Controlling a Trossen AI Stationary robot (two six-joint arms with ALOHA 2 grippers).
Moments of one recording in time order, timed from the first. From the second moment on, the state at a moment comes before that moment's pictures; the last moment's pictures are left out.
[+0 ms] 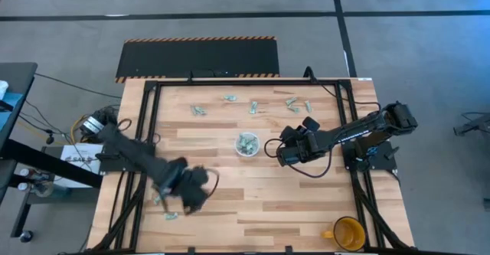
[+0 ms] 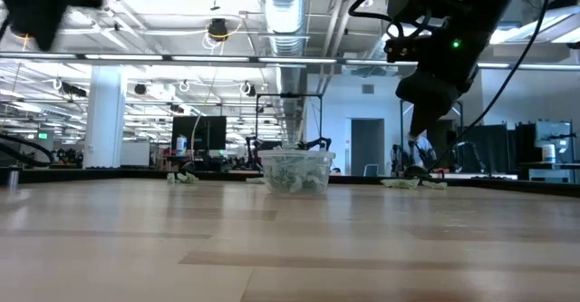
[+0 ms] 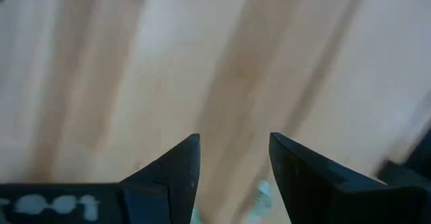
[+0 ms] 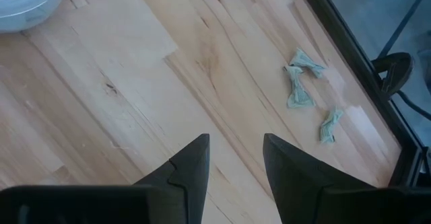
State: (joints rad) left arm -0.57 1.59 1.32 -1.21 -0.08 -0.98; right arm 0.20 1.57 0.97 -0.90 0.71 0.72
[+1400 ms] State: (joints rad) left arm -0.92 1.64 0.96 -0.81 -0.03 -1.45; right arm 0.20 1.57 0.97 -0.88 0.70 0.73
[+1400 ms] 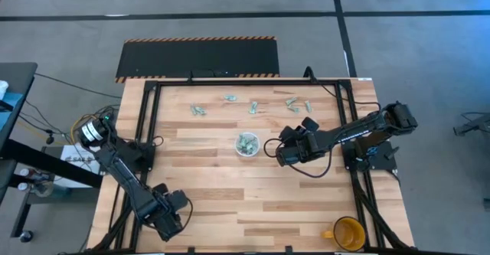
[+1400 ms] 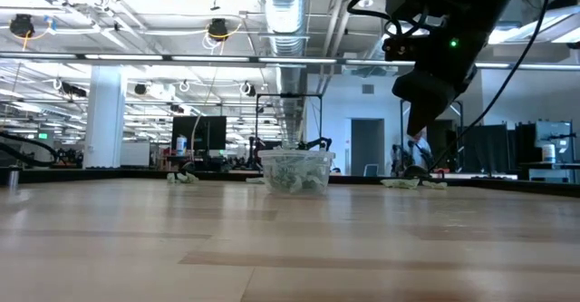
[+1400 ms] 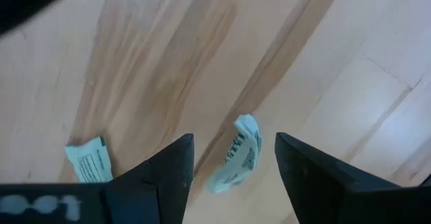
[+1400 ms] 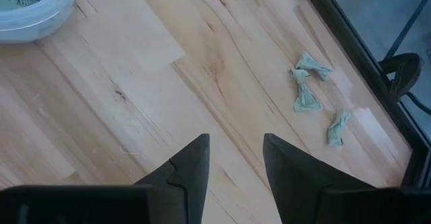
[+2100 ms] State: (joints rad) left arm -0.92 1.74 0.97 -0.80 0.13 -1.39; right arm 0.20 1.57 0.97 -0.87 0.70 0.73
